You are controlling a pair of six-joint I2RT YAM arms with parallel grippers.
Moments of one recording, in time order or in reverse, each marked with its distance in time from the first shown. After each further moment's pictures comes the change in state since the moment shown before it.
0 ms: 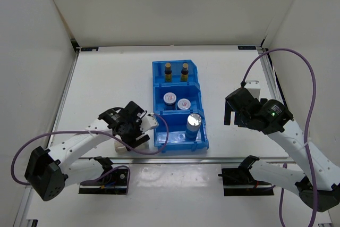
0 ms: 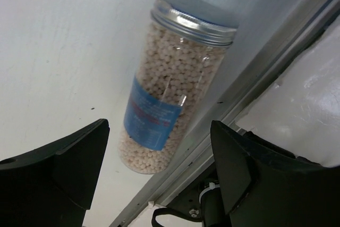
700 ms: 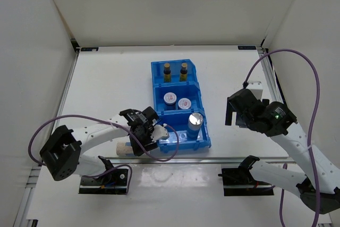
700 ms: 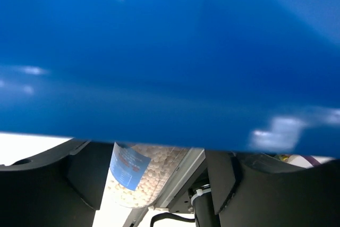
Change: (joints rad) left arm -0.154 0.242 0.017 0.031 0.074 0.013; right arm 0.000 -0.026 0.000 0.000 0.000 0.000
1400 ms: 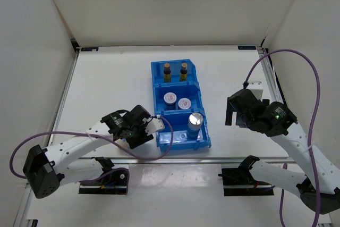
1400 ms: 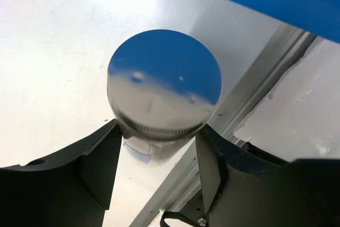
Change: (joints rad) left arm -0.009 -0.235 0.014 -0.003 -0.157 -0.065; right arm 0.000 -0.005 0.000 0.000 0.000 0.000
